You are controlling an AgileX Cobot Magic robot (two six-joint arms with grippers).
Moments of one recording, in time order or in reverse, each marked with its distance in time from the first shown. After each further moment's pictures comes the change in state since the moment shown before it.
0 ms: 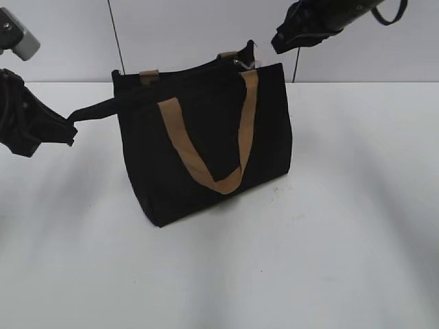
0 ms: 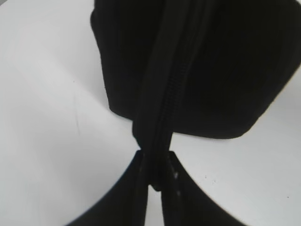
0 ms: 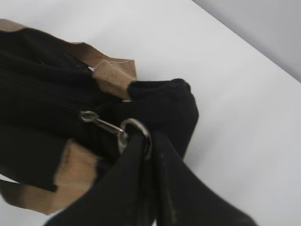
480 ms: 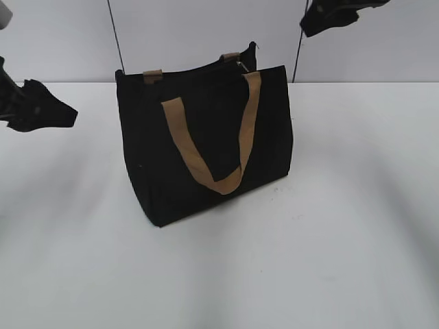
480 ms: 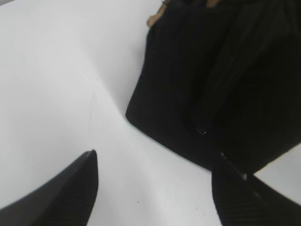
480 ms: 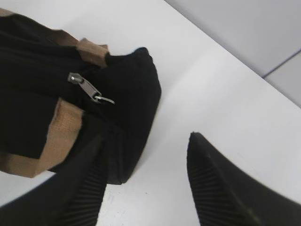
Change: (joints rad) left arm 0.009 -0.040 0.001 -0.006 -0.085 -0.335; right arm -0.022 -0.123 -0.001 -0.164 0.097 0.121
